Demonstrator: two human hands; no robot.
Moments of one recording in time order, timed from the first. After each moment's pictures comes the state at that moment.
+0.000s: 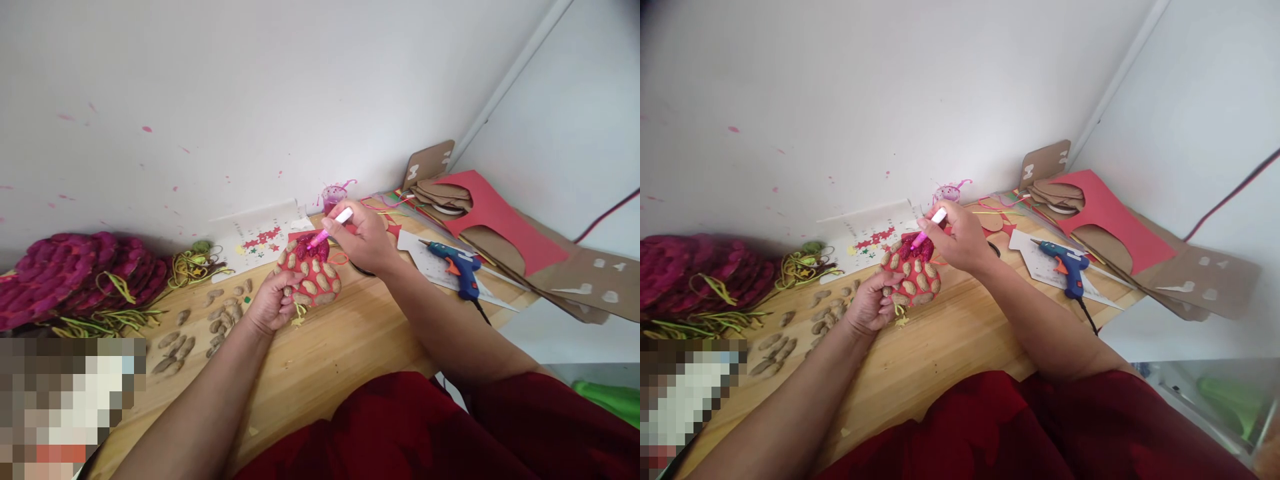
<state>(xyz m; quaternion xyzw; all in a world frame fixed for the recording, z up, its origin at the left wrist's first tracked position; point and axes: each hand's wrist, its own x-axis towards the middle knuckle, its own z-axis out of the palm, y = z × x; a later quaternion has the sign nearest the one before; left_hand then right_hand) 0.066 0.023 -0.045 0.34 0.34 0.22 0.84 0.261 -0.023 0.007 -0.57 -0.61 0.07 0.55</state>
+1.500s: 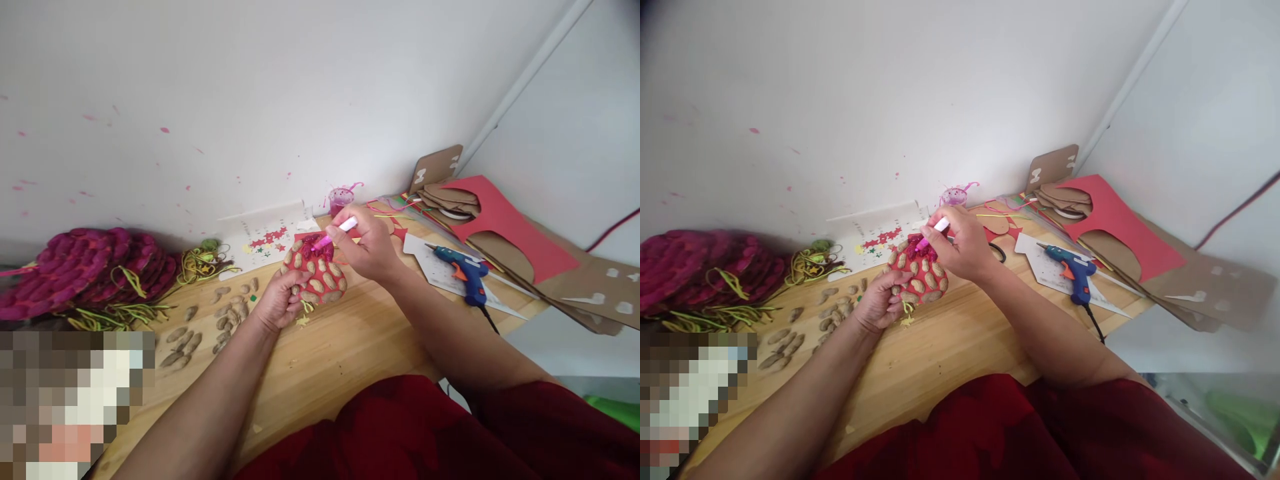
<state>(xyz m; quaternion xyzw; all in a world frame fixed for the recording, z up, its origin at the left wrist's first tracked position) 0.071 0.020 -0.040 0.36 0.38 0.25 0.82 0.252 -0.027 0.008 -0.54 -0.65 0.02 0.53</state>
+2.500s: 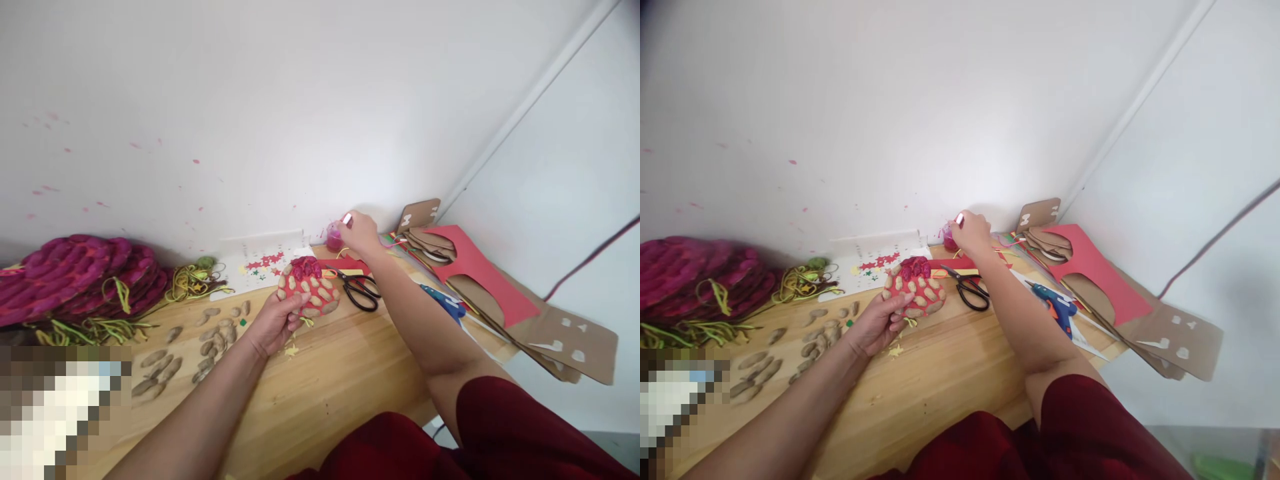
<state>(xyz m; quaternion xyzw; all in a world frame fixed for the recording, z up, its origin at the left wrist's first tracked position) 0.077 0.022 -0.057 0.34 0.29 0.32 0.83 0.327 0.068 0.012 -0.82 -0.51 -0.06 0.26</state>
